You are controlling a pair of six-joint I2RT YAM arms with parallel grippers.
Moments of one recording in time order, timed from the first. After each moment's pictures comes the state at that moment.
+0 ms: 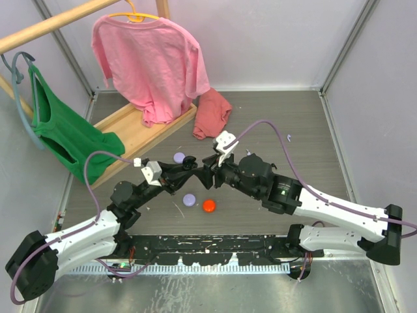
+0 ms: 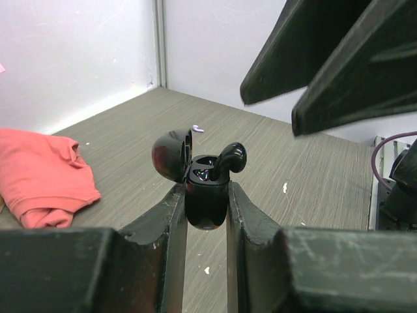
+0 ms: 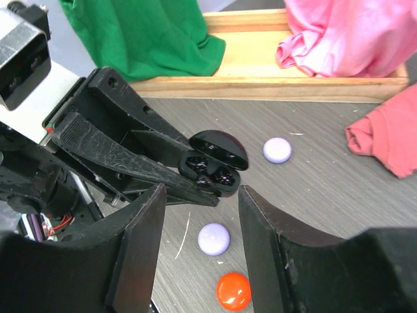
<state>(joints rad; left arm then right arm) -0.74 0.84 0.21 0.94 0.27 -0.12 1.14 1.05 0.95 -0.06 0.20 0.19</state>
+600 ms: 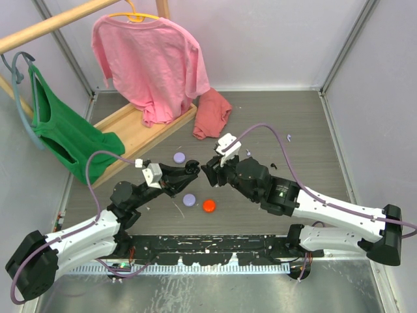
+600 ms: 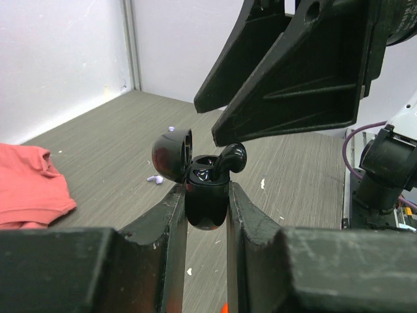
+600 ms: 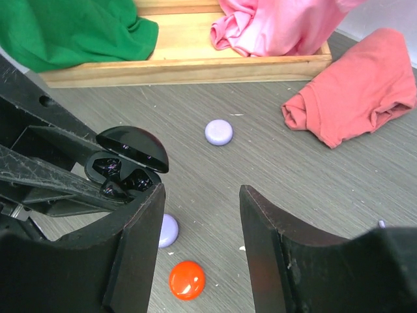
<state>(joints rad) -0.74 0.84 0.21 0.95 0.36 -0.14 1.14 1.01 0.90 -0.09 0.41 0.13</state>
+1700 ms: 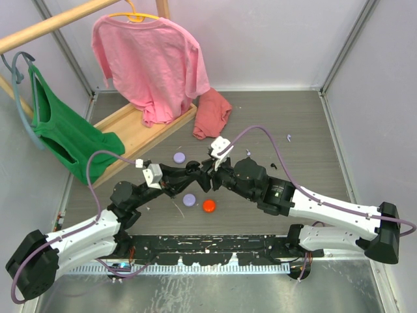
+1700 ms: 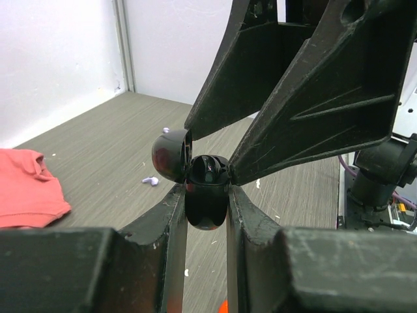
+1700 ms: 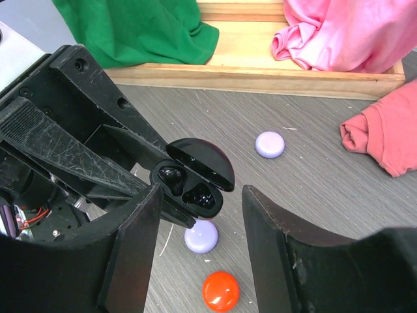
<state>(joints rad) -0.74 0.85 0.21 0.97 0.39 -0.15 1.14 1.05 0.87 0.01 0.21 0.14</state>
